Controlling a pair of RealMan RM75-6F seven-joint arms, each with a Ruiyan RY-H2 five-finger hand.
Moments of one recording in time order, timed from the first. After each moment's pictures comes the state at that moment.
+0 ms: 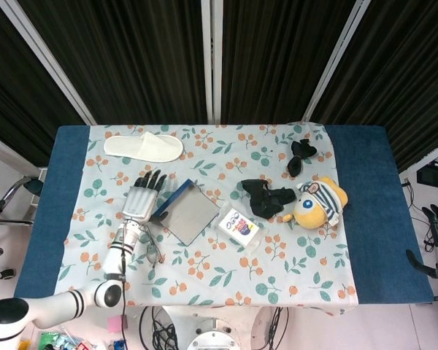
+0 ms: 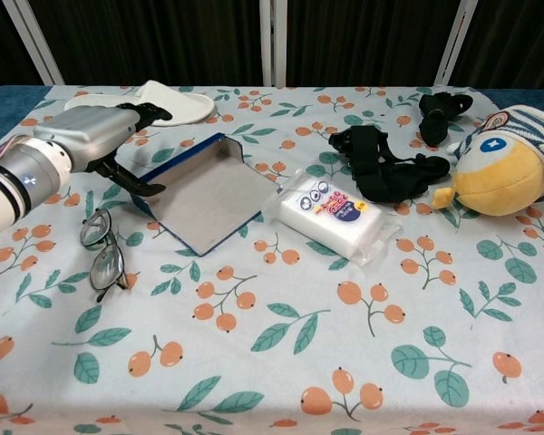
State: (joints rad) left arm -0.72 -1.79 -0.23 -1.16 1.04 1.04 0.52; right arm 0.03 -1.10 0.09 -1.47 -1.42 1.45 0.20
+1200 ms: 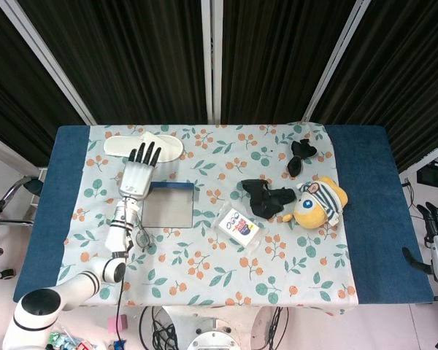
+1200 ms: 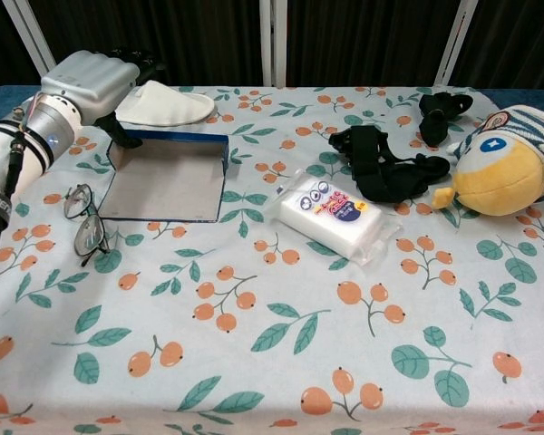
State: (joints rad) left arm -0.85 -1.94 -0.26 -0.69 1.15 1.04 0.40; right arm 0.05 -1.10 0.10 -1.50 -1.39 1.41 0.15
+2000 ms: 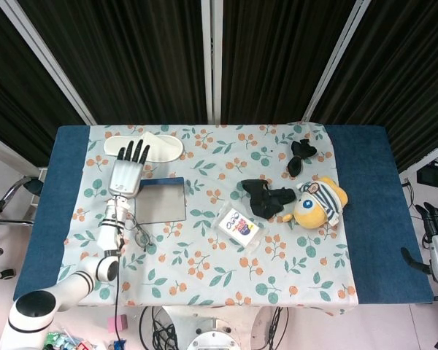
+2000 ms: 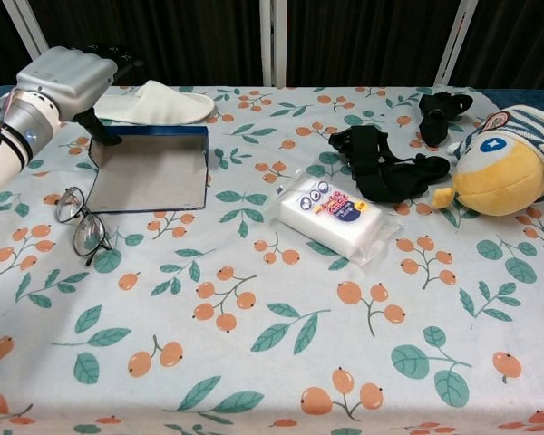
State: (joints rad) left arm -0.81 -1.92 -0.27 -0.68 1.16 1.03 0.38; right arm 0.05 -1.09 0.09 -1.51 -1.40 1.41 0.14
